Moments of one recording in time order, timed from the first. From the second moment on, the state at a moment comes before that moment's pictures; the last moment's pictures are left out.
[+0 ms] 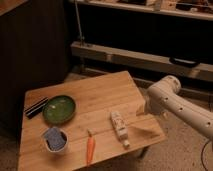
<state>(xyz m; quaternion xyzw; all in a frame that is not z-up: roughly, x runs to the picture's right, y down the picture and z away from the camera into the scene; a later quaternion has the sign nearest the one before) 0.248 0.141 0.762 -0.24 -0.15 -0.60 0.75</state>
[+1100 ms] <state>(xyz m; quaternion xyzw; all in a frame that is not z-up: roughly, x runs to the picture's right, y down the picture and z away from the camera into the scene) 0.219 0.160 0.748 -0.21 -0.22 -0.63 0.71</state>
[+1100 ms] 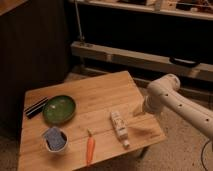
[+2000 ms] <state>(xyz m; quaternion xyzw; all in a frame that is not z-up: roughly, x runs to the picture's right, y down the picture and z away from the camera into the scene) 0.145 0.236 0.707 -0.14 -0.23 -0.74 0.62</state>
